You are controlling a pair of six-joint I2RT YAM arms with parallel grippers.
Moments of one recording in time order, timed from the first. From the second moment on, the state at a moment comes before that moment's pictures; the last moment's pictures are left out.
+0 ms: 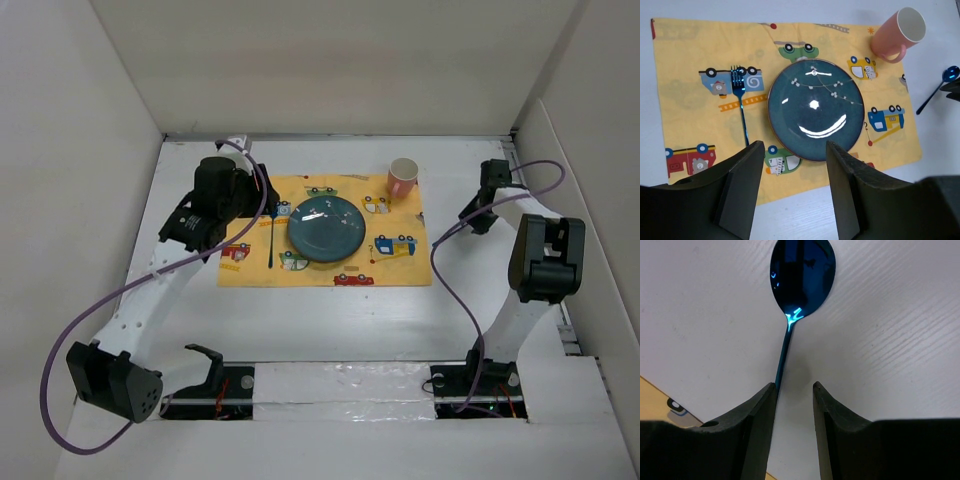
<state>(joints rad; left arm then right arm) -0.36 1.16 1.17 -0.49 0.01 -0.36 -0.14 1.85 1.25 -0.51 0.19 0.63</state>
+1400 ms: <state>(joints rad) -0.36 1.24 1.15 -0.44 0.04 -0.39 0.32 1.54 1.54 -0.58 0.04 0.51</state>
